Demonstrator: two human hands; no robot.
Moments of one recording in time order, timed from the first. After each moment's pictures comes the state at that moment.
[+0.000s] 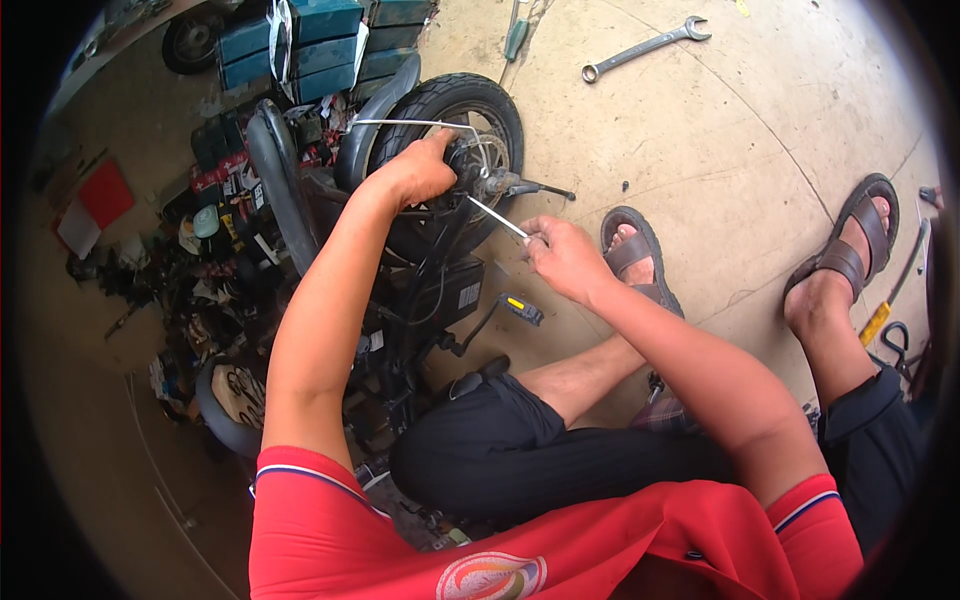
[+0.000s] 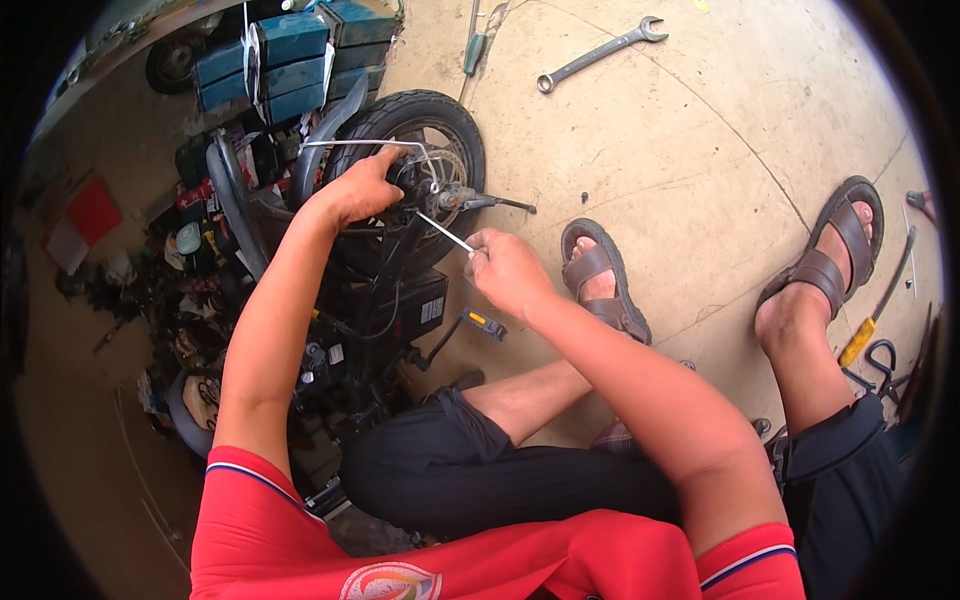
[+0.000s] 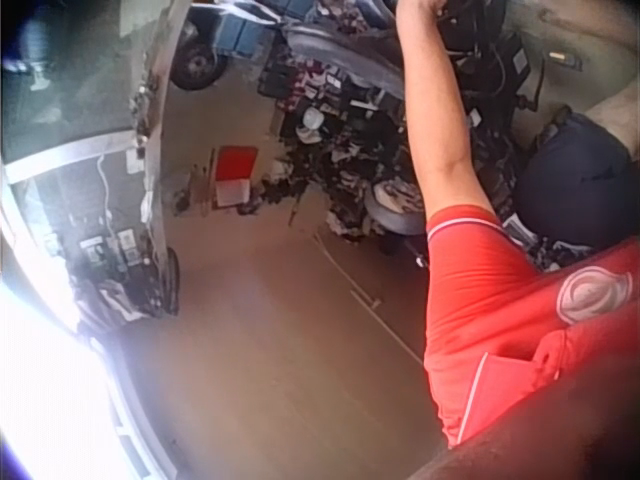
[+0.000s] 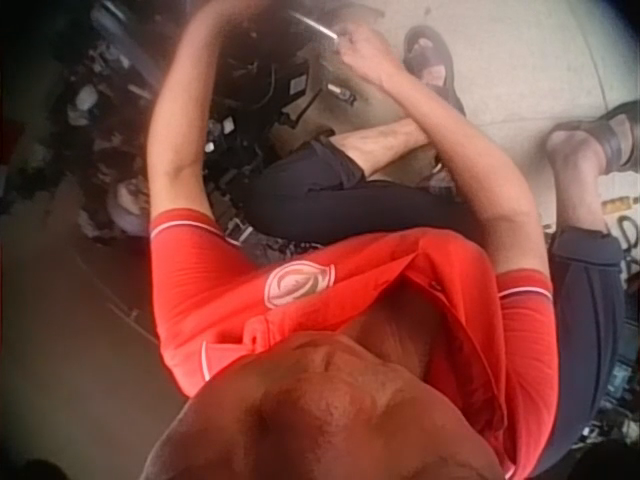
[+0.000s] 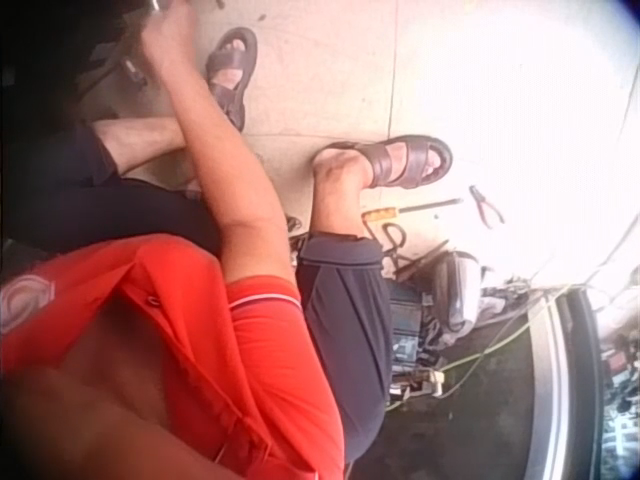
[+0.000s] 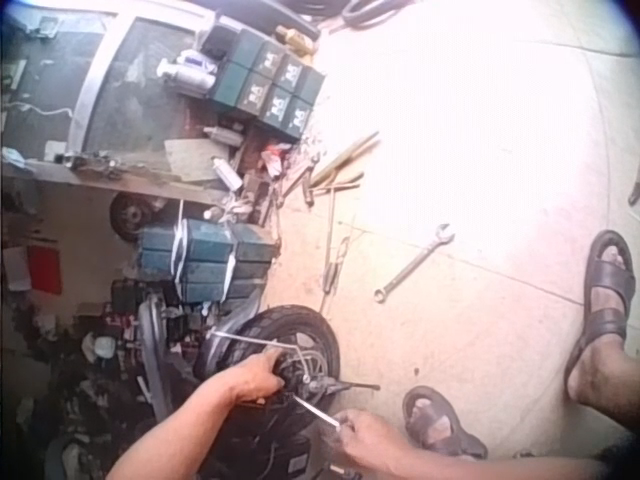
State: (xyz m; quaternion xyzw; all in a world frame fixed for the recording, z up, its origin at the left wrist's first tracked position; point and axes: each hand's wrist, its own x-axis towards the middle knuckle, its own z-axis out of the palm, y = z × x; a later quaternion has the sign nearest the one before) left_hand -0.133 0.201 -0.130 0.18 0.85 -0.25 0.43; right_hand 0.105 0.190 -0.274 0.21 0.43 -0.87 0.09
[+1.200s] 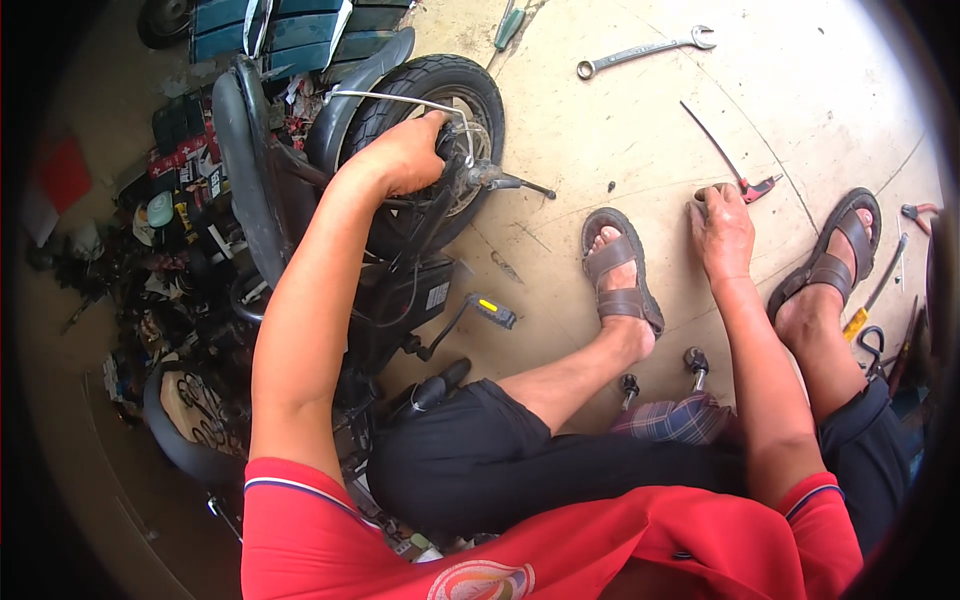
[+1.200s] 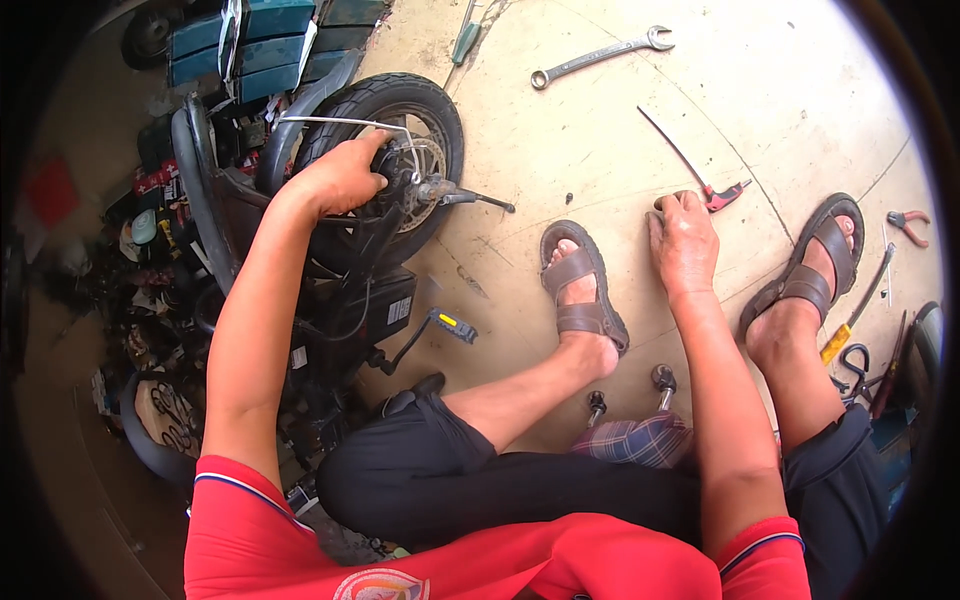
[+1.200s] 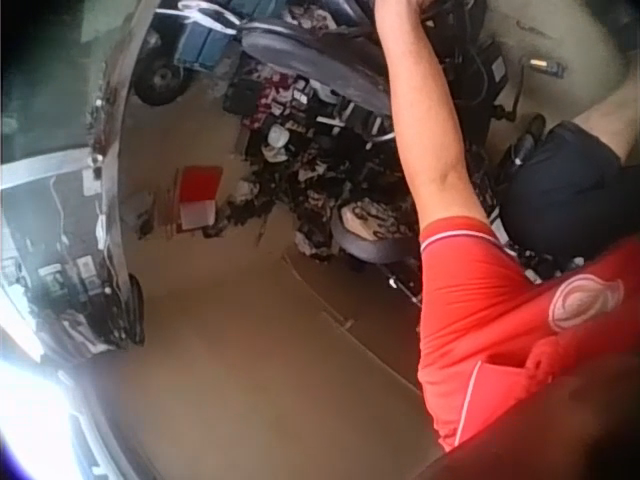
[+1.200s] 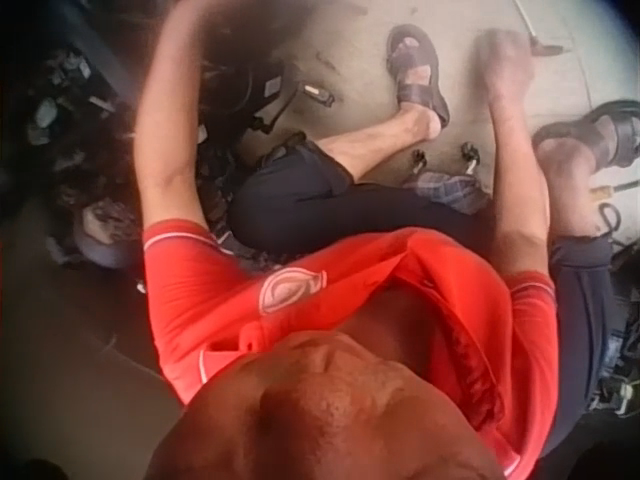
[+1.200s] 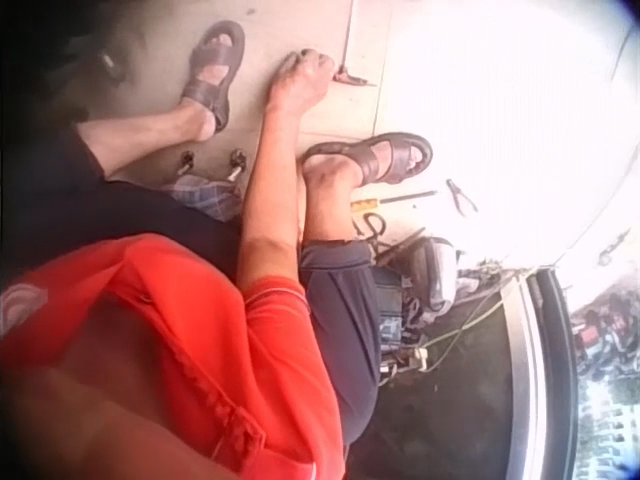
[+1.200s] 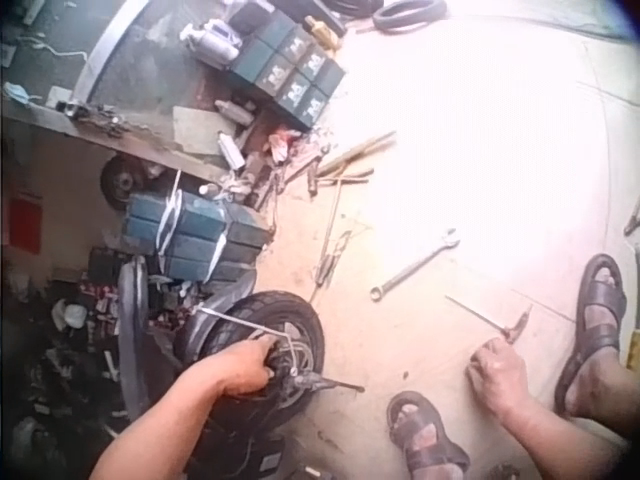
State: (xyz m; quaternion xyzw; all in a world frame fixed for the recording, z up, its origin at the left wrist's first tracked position) left_hand -0.131 0.188 -0.129 0.25 0.84 -0.25 0.41; right_hand 0.216 0.318 -0.381 0.34 0.84 -0.42 -0.04
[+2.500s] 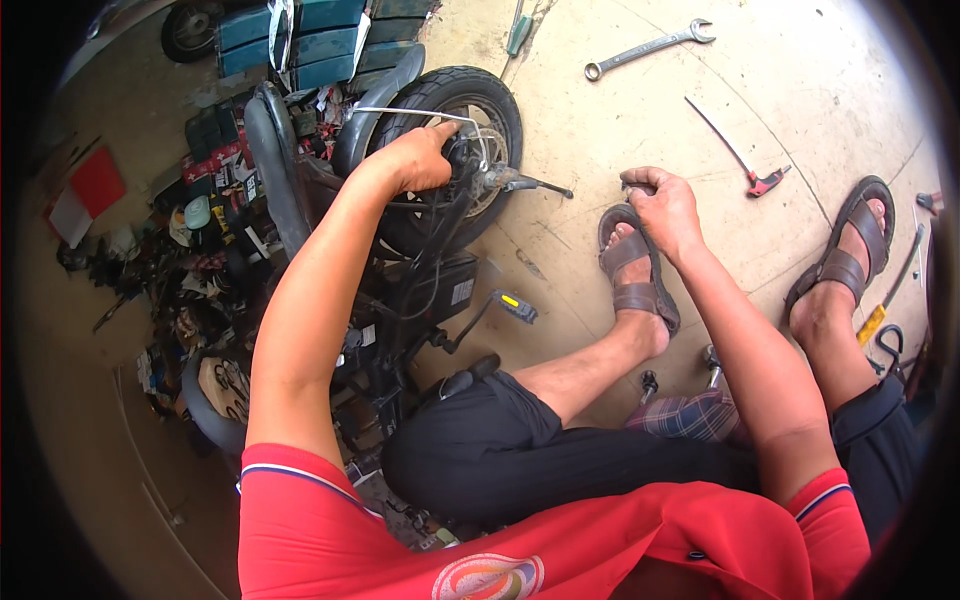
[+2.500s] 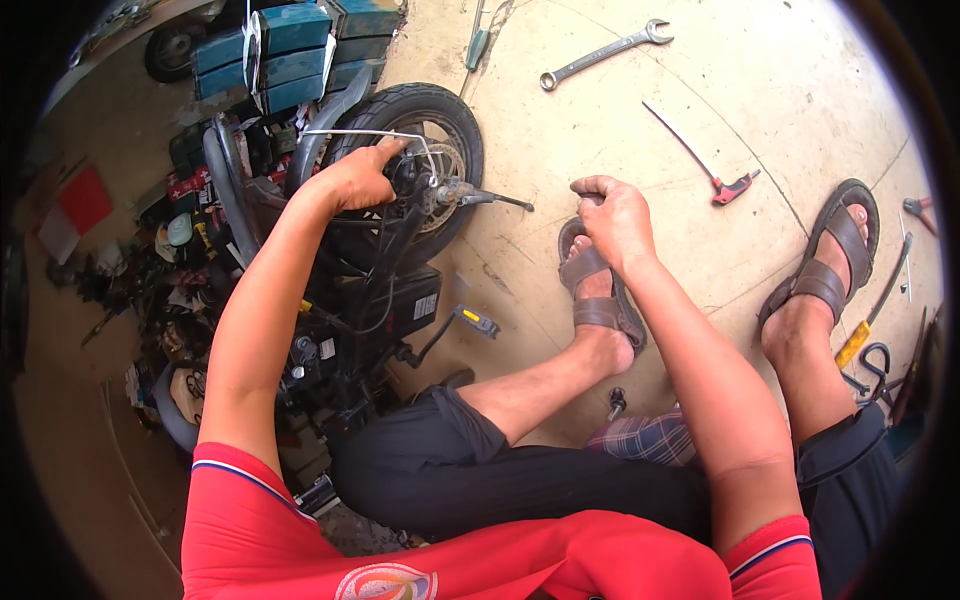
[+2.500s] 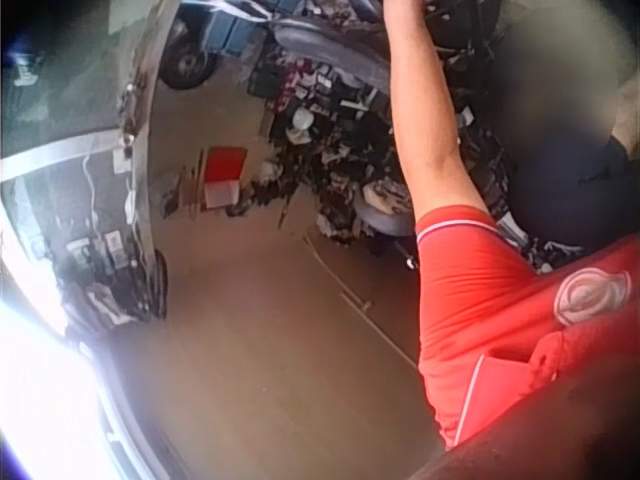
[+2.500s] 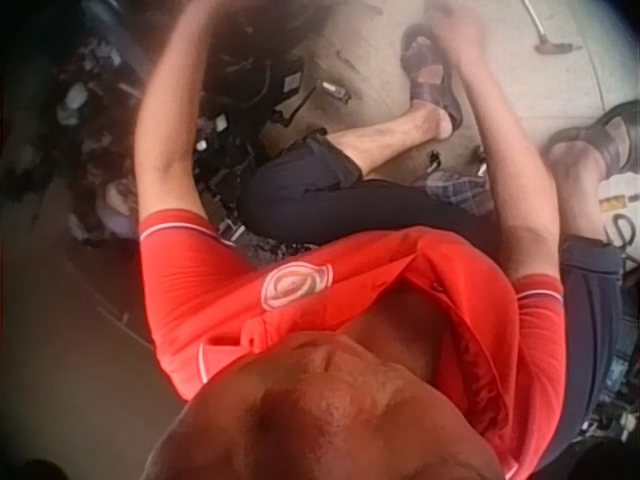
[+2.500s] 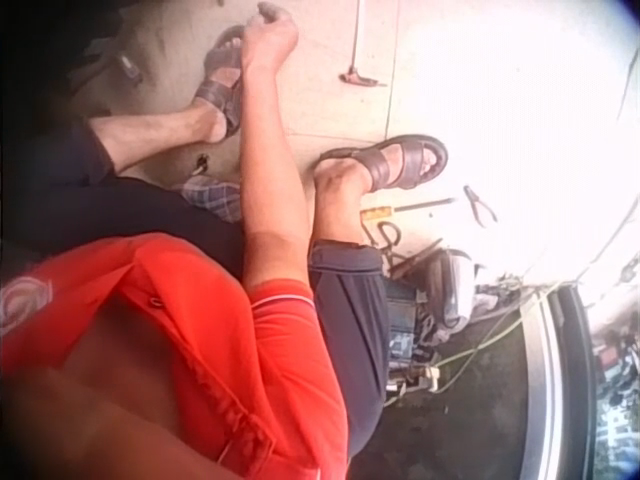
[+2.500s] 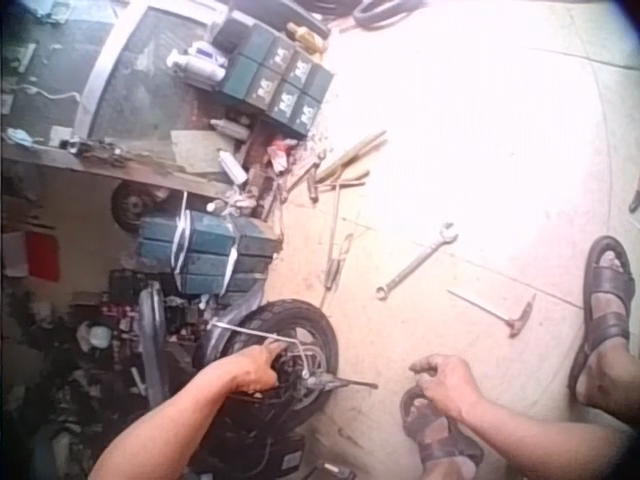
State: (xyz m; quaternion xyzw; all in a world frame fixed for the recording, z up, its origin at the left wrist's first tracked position) left_hand -0.145 0.194 -0.133 0.23 0.81 -0.31 0.45; right_hand 0.140 0.284 -0.337 0.39 0.47 -0.79 0.05
